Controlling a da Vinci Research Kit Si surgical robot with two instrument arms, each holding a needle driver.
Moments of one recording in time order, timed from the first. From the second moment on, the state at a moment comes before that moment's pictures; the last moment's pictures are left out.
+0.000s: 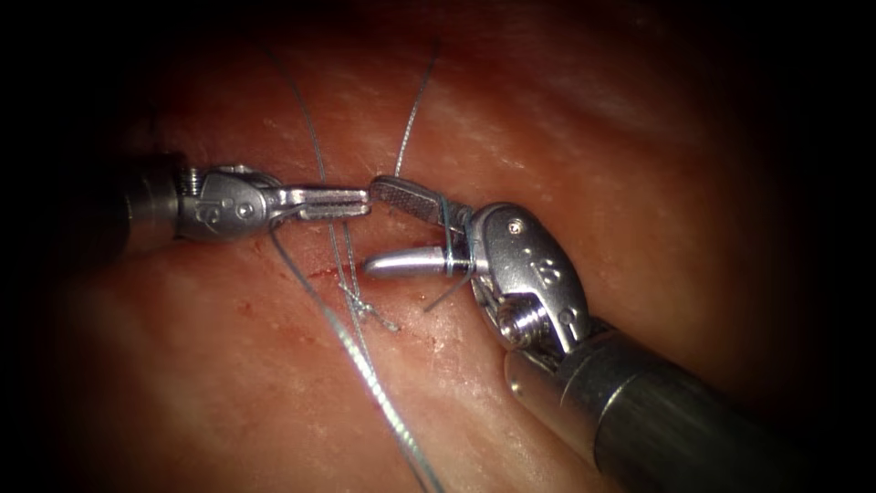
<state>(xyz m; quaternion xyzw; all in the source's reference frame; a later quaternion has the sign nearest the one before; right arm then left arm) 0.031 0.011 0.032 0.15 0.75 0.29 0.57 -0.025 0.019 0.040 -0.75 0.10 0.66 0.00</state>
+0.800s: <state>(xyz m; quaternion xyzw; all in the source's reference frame) 0.029 0.014 0.033 0.08 0.65 0.44 0.62 -0.029 0.014 0.036 -0.73 0.09 0.67 -0.02</state>
